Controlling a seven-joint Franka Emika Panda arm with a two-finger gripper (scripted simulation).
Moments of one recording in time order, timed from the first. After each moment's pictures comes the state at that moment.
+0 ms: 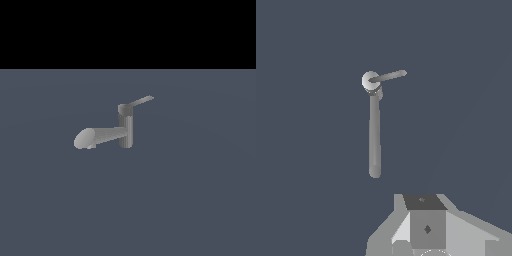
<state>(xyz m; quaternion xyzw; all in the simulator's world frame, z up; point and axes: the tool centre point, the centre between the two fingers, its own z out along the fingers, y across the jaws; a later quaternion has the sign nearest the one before) -0.158 -0.001 0.464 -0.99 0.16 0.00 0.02</state>
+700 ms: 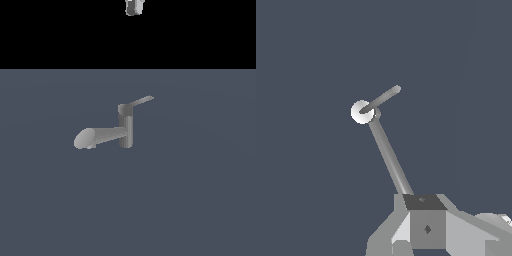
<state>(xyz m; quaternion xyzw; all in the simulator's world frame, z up) -0.074 -0.012 0.396 -0.93 0.37 0.03 0.05</state>
